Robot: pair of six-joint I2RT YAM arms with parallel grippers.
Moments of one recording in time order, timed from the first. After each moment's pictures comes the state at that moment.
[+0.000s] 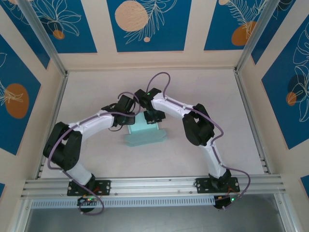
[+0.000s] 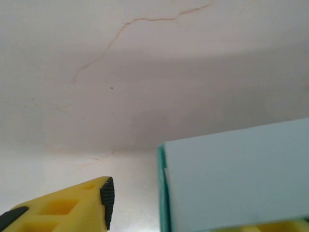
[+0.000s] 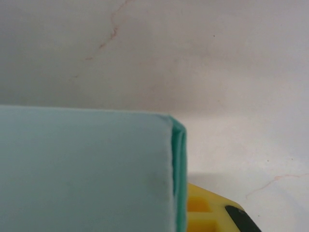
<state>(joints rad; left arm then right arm) -0.54 1.60 1.02 -0.48 -0.18 -0.48 0.78 2.23 1.89 -1.24 0.19 0.59</state>
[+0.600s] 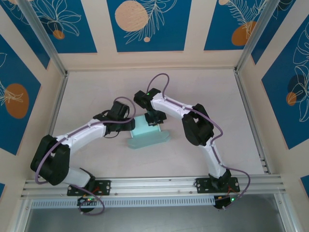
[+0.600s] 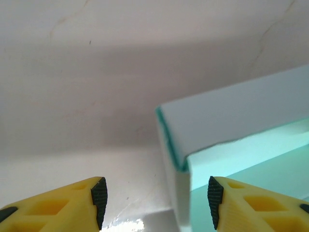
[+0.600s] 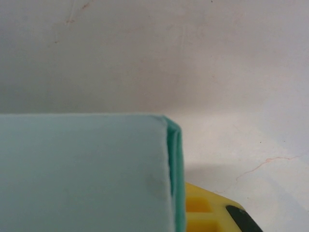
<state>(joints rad) -0.54 1.42 0.86 -0.46 -0.06 -0.52 0.78 2.24 1.90 -1.31 0.18 0.57</state>
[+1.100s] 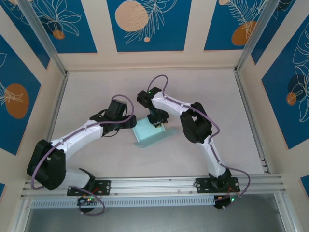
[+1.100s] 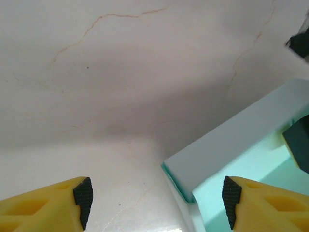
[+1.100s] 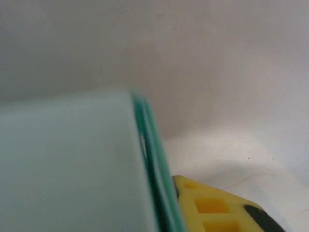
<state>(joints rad) -0.53 1.37 0.87 -0.44 -0.06 -0.51 0.74 2.30 1.93 -1.36 0.16 0.40</state>
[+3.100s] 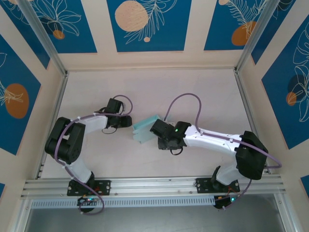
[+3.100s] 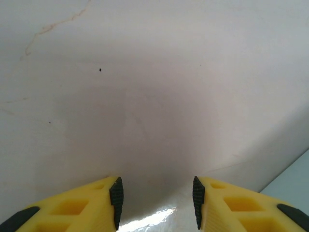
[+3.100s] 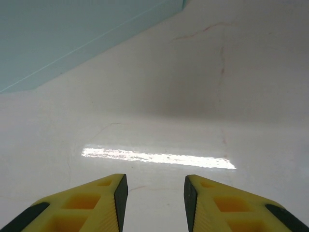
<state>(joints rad) -0.37 1.69 0.86 -0.21 0.15 -0.41 1.01 1.47 1.00 -0.84 0.15 0.98</state>
